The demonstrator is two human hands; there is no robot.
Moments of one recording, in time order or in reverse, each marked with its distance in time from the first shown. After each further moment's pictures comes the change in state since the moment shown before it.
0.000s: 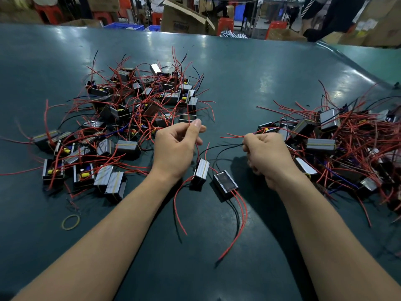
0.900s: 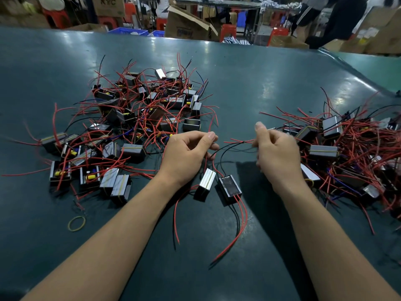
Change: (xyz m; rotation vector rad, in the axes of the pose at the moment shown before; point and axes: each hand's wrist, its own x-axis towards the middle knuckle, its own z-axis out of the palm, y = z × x) left_hand -0.004 0.000 0.000 -0.024 -0.166 -0.010; right_hand -0.001 -0.002 -0.006 -0.097 0.188 -0.214
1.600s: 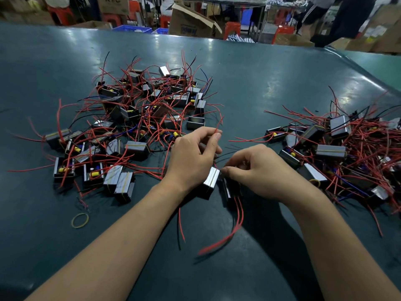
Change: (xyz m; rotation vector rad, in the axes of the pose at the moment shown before) left_hand -0.004 -0.009 0.003 0.273 0.036 0.170; right_hand -0.020 -0.016 0.000 -0.467 -0.612 -0.264
